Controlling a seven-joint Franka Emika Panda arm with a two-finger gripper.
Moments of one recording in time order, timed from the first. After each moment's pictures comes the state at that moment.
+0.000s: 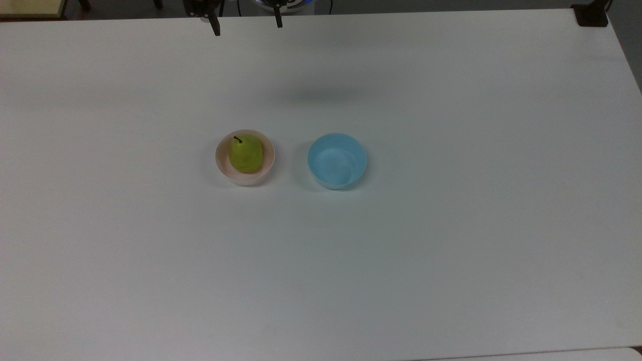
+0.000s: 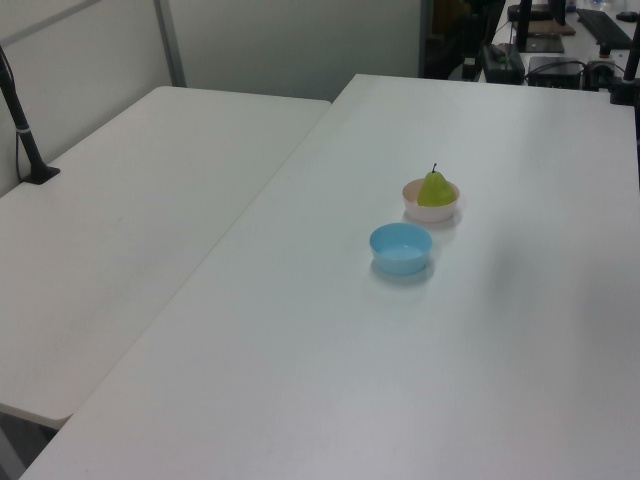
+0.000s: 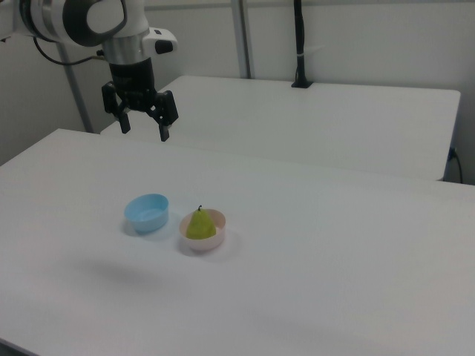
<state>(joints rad) 0.04 0.03 -0.07 -1.58 0.09 1.63 -0.16</state>
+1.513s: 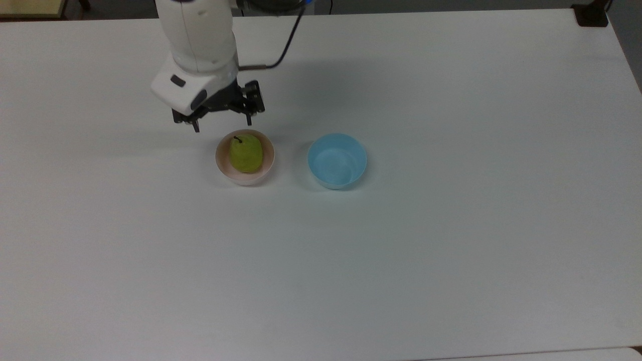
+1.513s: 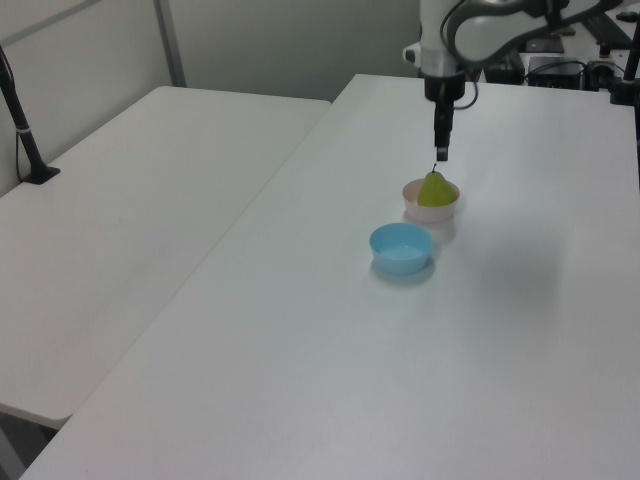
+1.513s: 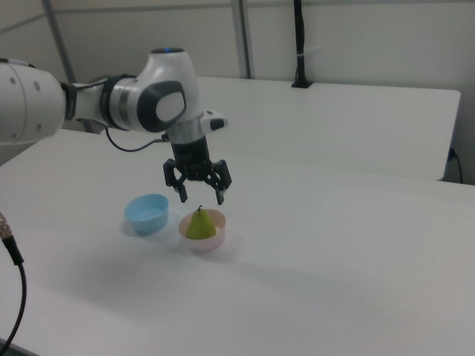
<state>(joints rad) -0.01 0.28 -0.07 -1.72 -0.06 1.97 -0.25</state>
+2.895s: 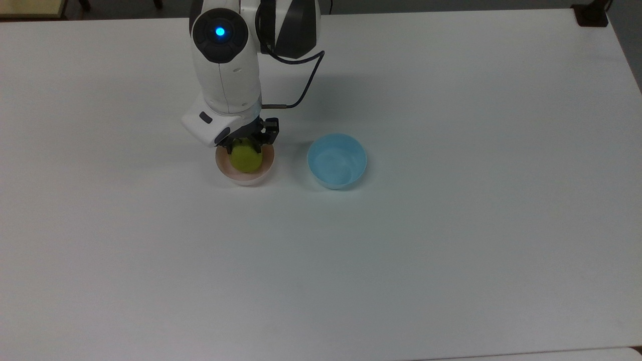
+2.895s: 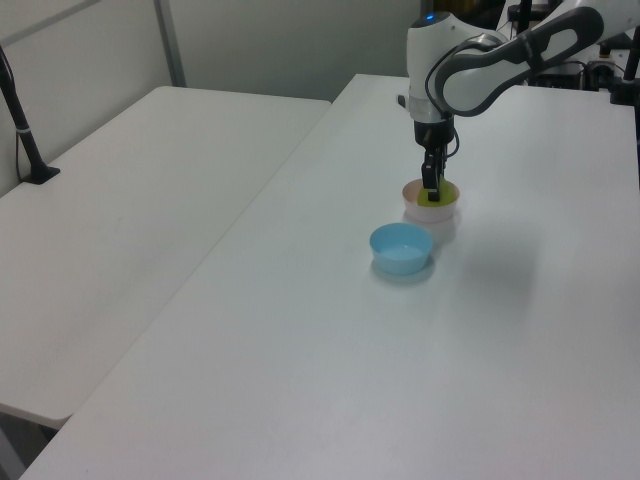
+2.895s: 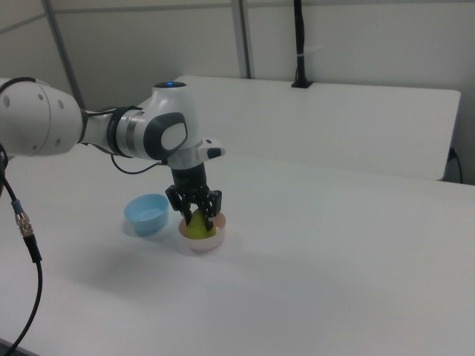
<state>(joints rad) 0.01 0.37 -0.05 -1.77 -0.06 2.08 -0.11</state>
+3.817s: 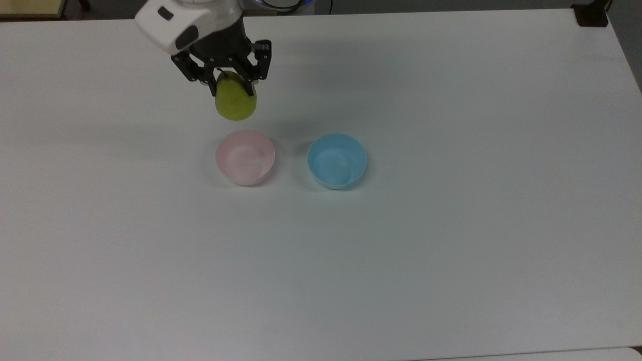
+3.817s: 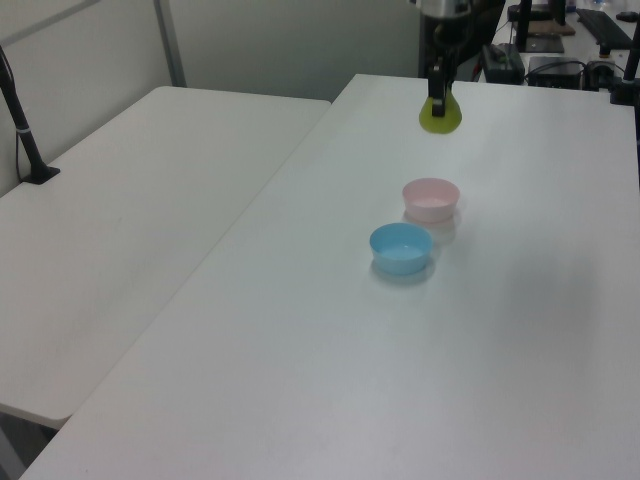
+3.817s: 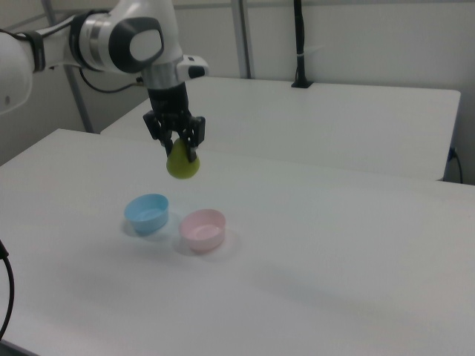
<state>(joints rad) 0.00 0.21 -0.05 -1.50 0.00 1.72 -0.11</state>
